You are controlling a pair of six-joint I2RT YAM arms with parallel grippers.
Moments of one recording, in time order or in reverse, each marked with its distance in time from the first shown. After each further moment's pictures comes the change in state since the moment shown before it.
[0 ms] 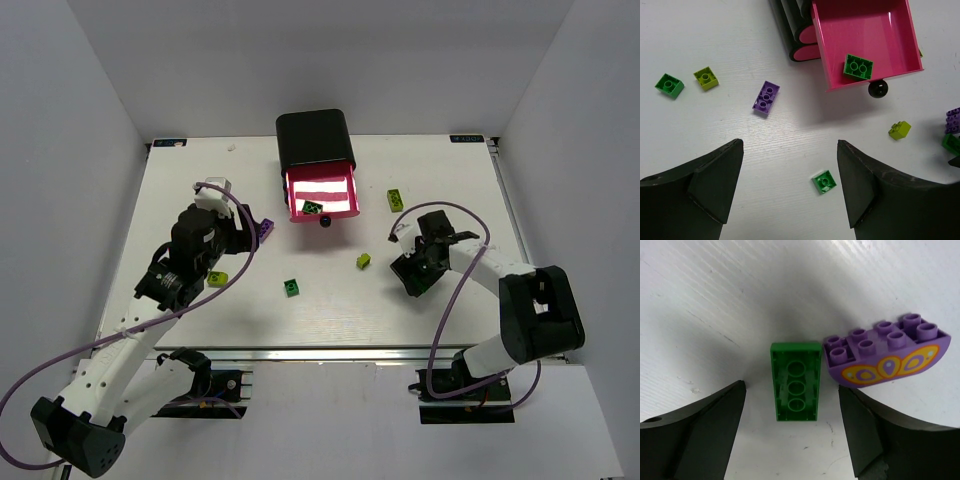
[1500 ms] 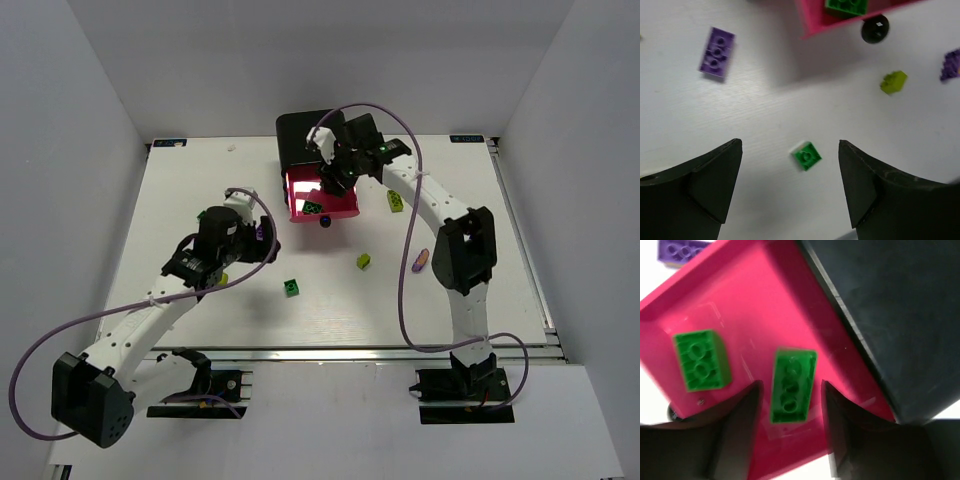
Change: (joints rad) left arm -0.002 0.177 -0.065 0.043 0.167 -0.017; right arm 0.243 0.619 1.210 -0.139 -0.243 -0.070
